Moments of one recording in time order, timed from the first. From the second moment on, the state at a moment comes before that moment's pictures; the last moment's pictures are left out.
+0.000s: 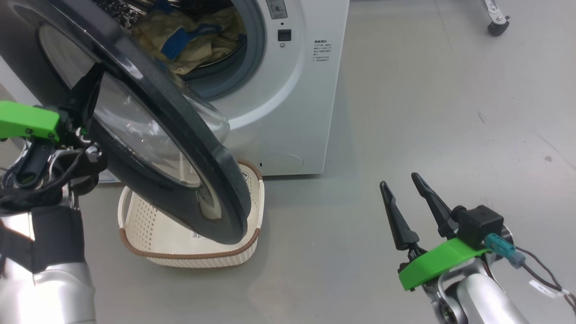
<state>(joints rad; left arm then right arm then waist) -0.71 0.03 0.28 0.42 -1.28 -0.06 0.53 -0.13 -0.06 0.27 0.20 0.25 0.13 -0.26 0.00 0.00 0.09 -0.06</state>
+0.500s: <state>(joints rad) -0.73 0.03 0.24 0.47 -1.33 -0.08 0.47 -0.12 -0.06 0.27 0.20 0.26 0.13 -0.26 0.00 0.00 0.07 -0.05</state>
